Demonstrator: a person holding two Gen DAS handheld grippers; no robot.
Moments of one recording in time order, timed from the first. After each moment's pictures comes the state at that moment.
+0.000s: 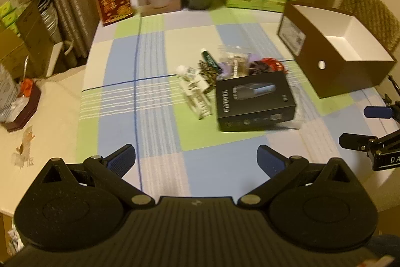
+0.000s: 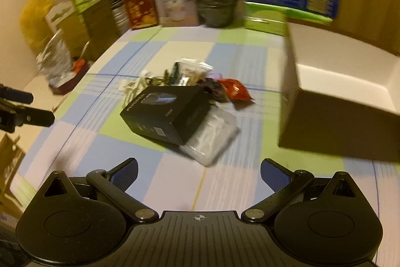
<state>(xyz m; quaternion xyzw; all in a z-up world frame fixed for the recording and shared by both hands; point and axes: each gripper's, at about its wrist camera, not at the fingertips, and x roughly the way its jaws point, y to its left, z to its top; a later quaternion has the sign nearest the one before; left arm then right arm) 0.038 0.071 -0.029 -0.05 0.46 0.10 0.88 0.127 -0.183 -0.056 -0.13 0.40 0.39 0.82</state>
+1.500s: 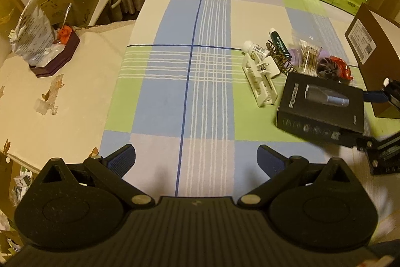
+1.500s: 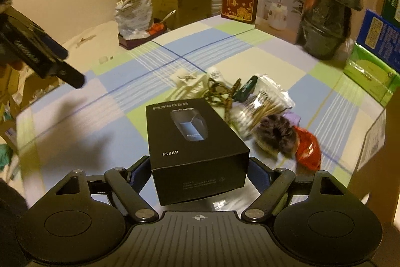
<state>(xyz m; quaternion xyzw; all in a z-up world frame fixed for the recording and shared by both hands) 0.053 0.119 -0.062 -0.11 0.51 0.22 0.83 0.163 -0.116 -0.100 -0.24 0.33 0.58 0.70</state>
